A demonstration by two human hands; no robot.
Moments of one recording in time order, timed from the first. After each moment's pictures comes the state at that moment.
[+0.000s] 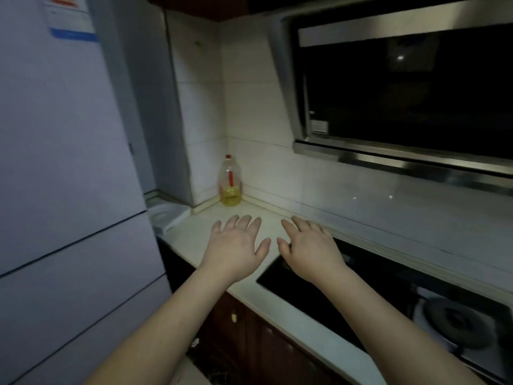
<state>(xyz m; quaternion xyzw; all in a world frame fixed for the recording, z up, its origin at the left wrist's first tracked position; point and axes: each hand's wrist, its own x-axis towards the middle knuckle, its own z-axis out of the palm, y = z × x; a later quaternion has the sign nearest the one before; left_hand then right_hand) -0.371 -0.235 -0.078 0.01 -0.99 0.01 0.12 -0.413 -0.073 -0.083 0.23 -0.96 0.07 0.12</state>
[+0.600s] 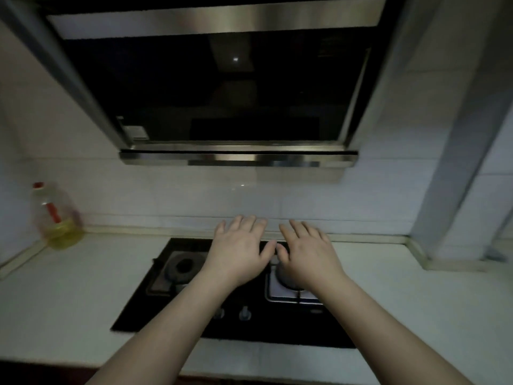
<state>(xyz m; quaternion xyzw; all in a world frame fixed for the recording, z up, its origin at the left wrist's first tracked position) -0.427 0.071 -0.076 -0.29 -0.95 -0.03 0.14 -0.376 0.214 -0.093 -0.07 -0.99 0.02 0.14</state>
